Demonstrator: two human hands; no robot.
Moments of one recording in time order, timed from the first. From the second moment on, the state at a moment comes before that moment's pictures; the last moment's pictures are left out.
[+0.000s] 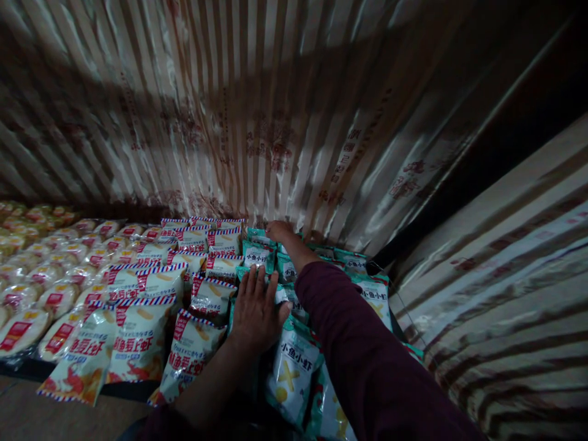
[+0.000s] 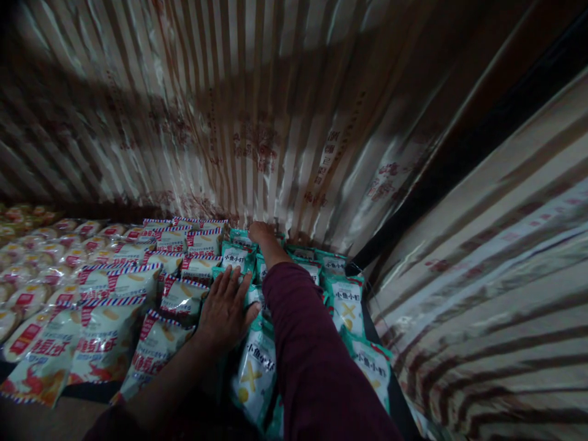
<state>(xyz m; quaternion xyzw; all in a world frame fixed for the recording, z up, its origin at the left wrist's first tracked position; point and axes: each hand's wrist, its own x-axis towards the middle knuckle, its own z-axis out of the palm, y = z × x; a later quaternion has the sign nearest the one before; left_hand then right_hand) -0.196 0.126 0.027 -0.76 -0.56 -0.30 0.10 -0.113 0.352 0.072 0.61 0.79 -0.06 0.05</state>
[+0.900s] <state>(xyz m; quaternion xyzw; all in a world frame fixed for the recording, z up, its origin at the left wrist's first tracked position) -0.205 0.136 0.024 -0.75 -0.59 -0.27 0.10 -0.115 0.334 0.088 0.58 0.81 -0.05 -0.10</state>
